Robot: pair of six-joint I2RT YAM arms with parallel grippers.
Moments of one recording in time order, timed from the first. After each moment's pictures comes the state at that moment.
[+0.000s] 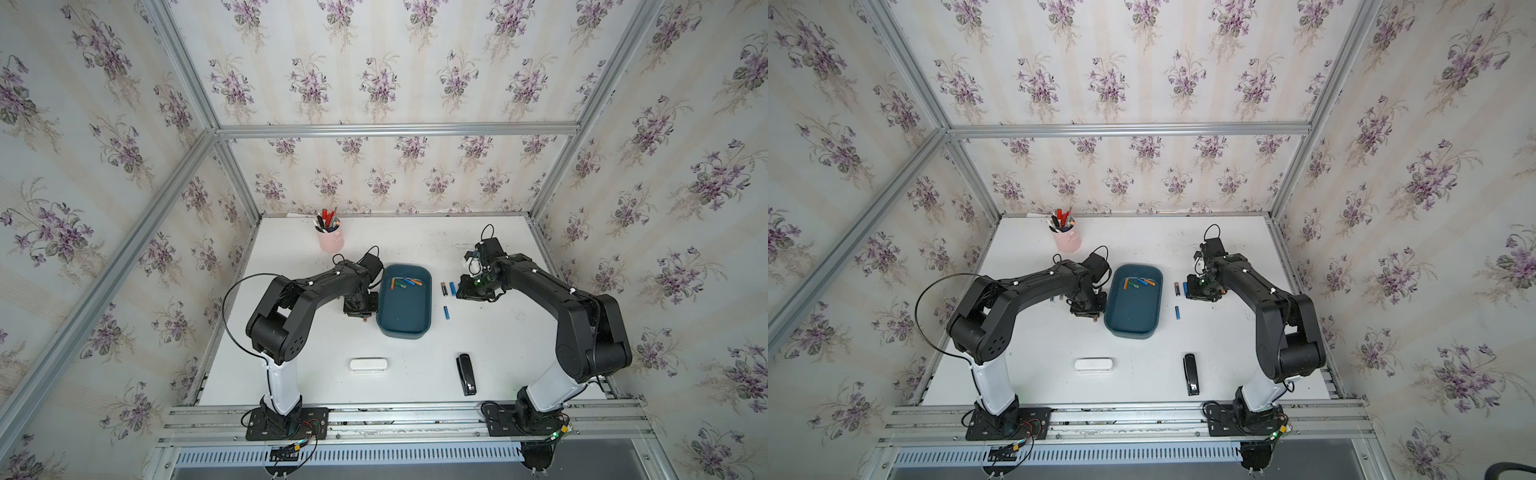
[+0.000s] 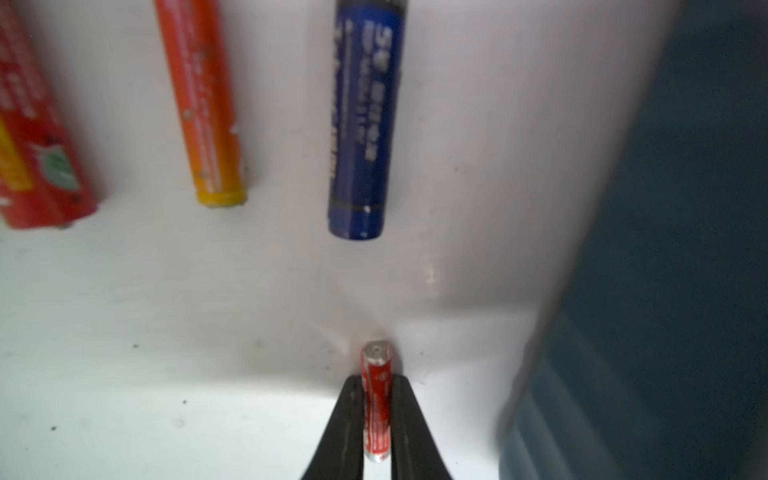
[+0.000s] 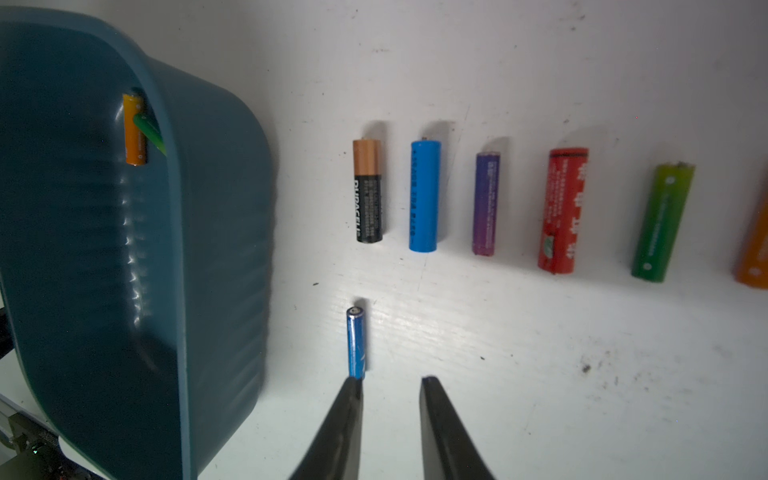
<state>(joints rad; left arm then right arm) -0.52 1.90 1.23 -0.81 0.05 -0.52 0.24 1.65 1.11 -0.74 -0.29 0.20</state>
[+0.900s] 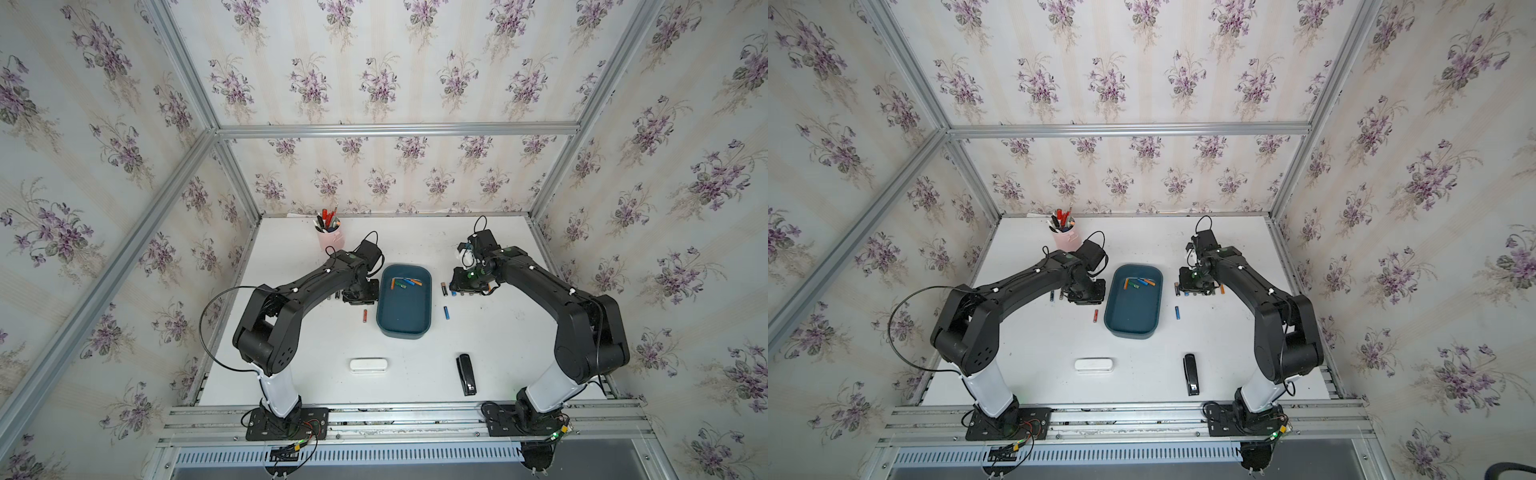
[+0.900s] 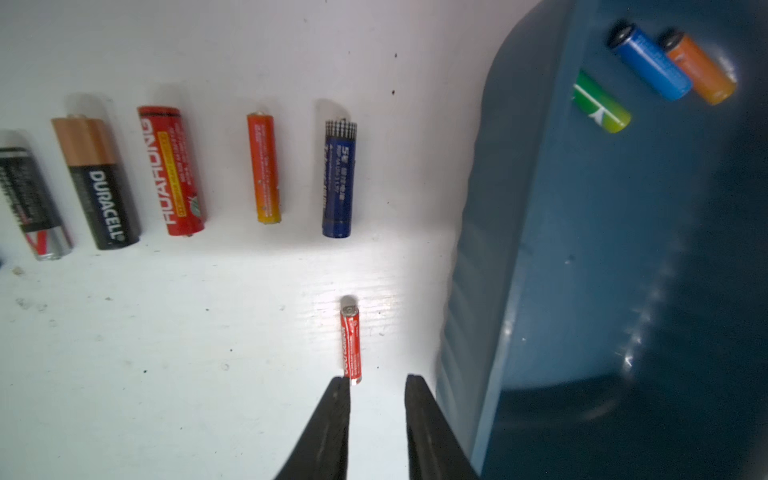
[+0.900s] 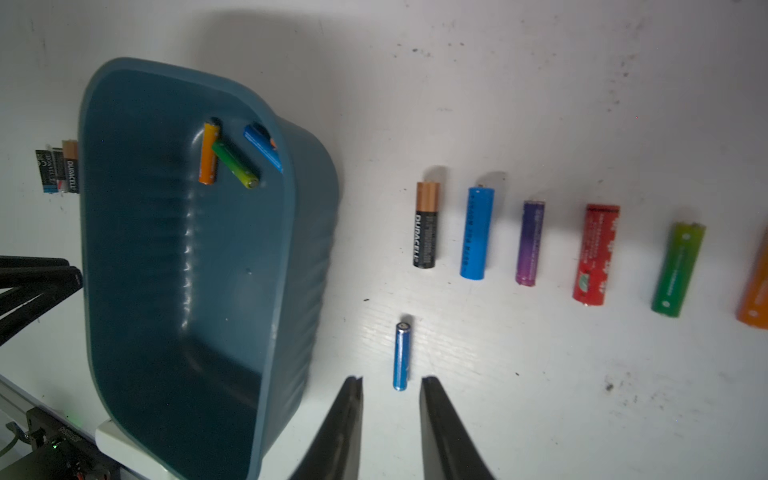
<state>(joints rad) -0.51 1.79 1.32 -0.88 0.05 -0.50 0.33 1.66 1.23 -0.78 -0.27 0.23</state>
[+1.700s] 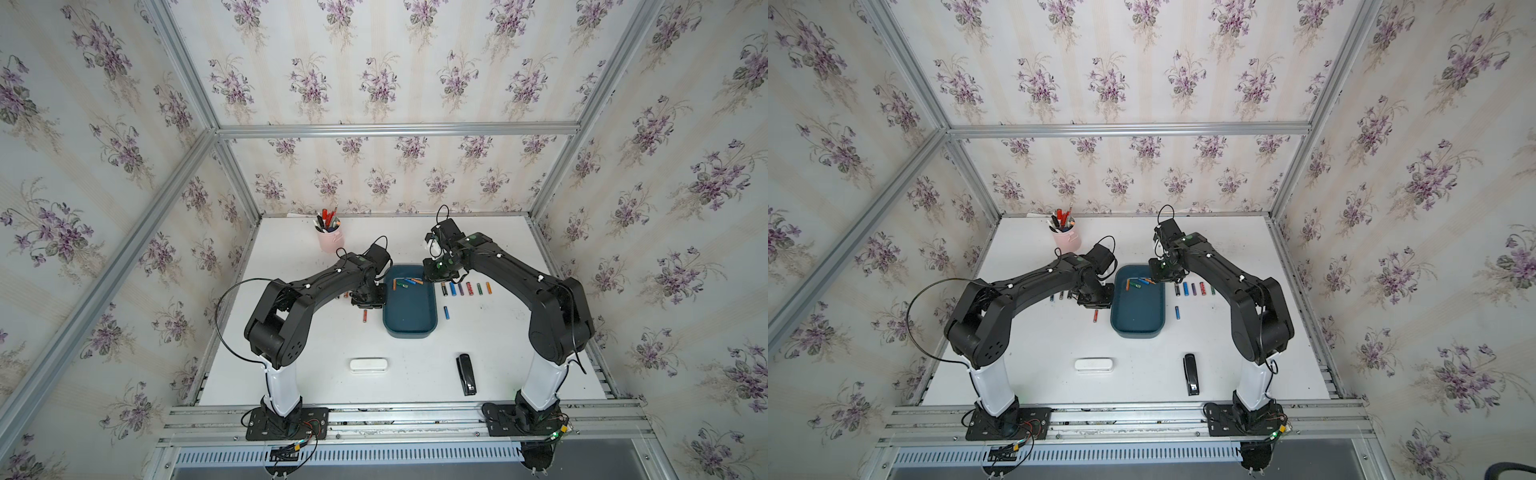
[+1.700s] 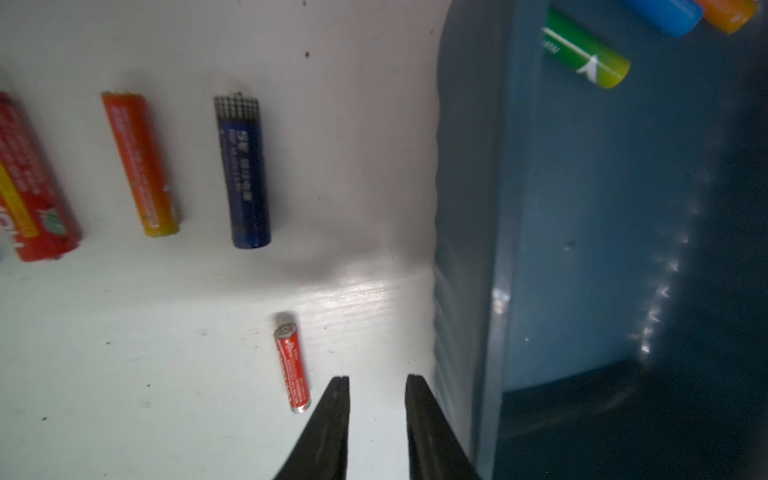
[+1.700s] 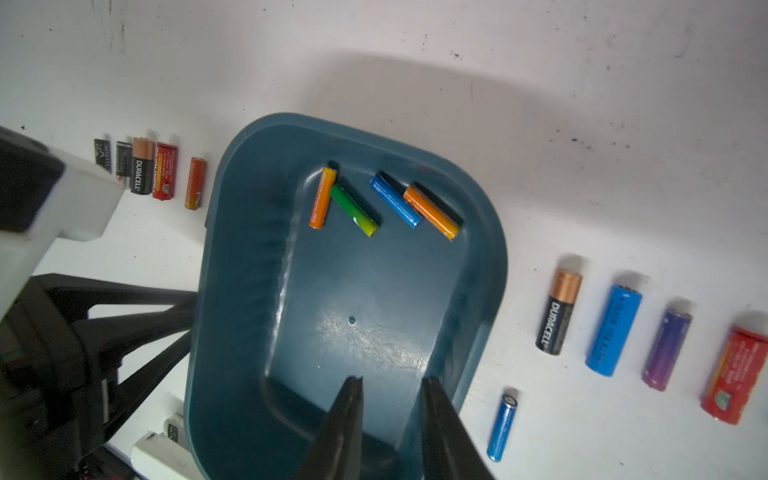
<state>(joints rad) -0.54 1.86 1.33 -0.85 0.10 -0.51 0.52 1.87 1.52 -0.84 -0.20 0.27</state>
